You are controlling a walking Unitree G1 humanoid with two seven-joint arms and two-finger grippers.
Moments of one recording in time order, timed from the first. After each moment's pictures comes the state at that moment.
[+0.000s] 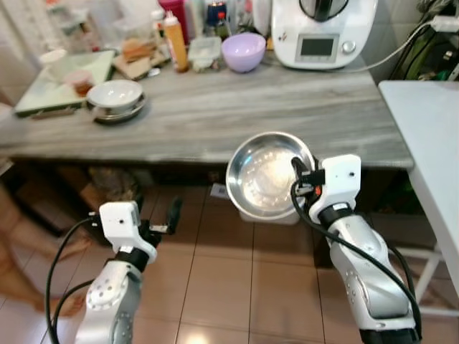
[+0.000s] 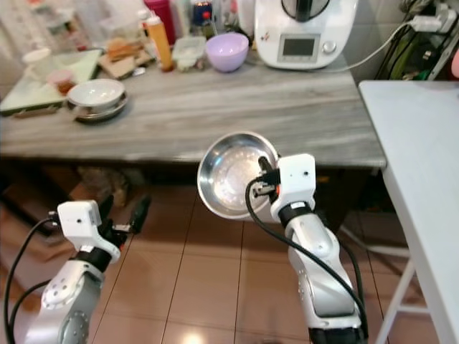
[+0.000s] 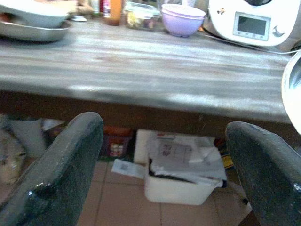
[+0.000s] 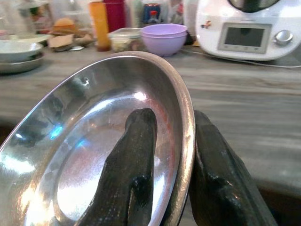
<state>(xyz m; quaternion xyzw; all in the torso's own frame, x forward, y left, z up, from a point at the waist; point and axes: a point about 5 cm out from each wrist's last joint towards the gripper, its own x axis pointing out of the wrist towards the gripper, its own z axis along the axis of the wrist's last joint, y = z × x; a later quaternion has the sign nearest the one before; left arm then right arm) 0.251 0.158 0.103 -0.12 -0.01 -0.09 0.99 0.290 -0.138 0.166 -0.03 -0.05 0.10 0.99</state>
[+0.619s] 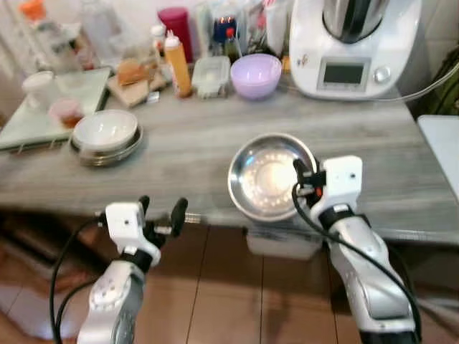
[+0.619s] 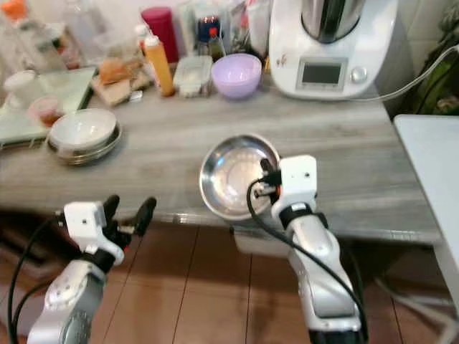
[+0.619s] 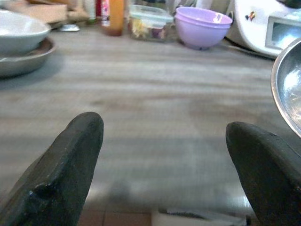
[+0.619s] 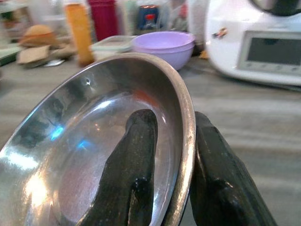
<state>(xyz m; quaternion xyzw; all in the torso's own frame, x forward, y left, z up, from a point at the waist) 0.251 0.153 0.102 -0.12 0.00 -0.11 0.99 0.290 -0.140 0.165 -0.03 -0.05 0.09 0.99</state>
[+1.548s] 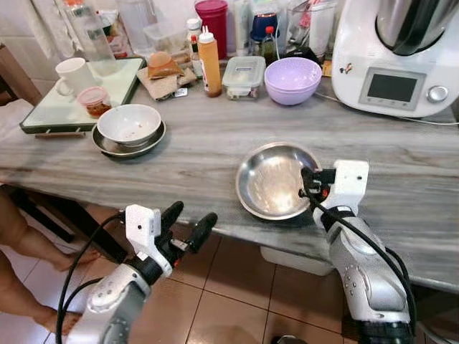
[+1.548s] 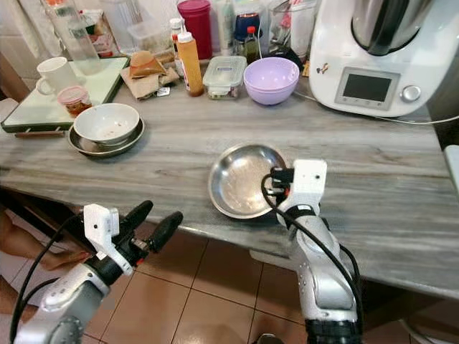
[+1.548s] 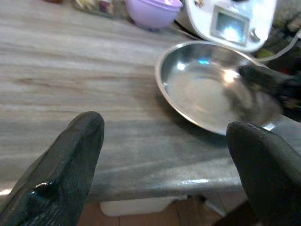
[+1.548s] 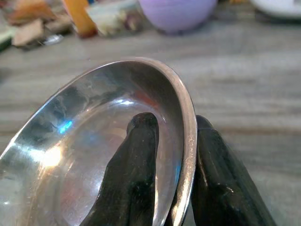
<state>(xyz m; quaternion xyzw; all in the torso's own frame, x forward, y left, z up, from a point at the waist) 0.235 0.138 0.111 -0.16 0.03 -0.30 0.94 0.304 -0.146 0.143 0.07 0.04 0.04 1.00</state>
